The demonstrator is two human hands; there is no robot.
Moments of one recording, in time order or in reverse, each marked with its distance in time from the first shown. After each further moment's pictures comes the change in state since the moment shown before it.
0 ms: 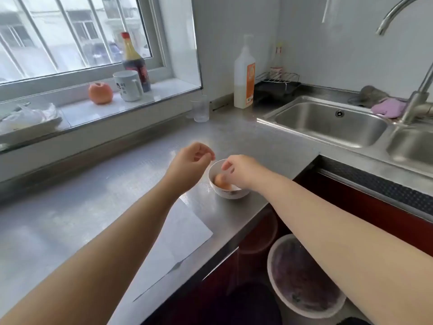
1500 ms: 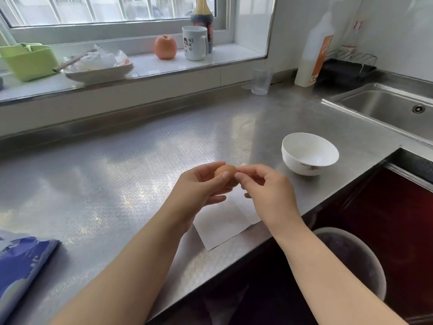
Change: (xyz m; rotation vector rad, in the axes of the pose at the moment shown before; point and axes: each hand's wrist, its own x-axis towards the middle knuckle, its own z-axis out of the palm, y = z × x) left_hand -0.129 -0.102 -0.083 -0.633 -0.014 -0.344; right_hand -0.081 -0.079 0.140 0.627 0.279 -0.158
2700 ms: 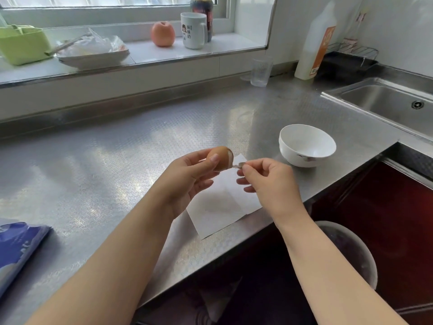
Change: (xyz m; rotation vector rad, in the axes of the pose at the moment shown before) left_hand 0.002 0.003 -0.009 -0.095 -0.028 -0.061; right_hand -0.004 -0.002 -0.010 0.100 -0.031 0.125
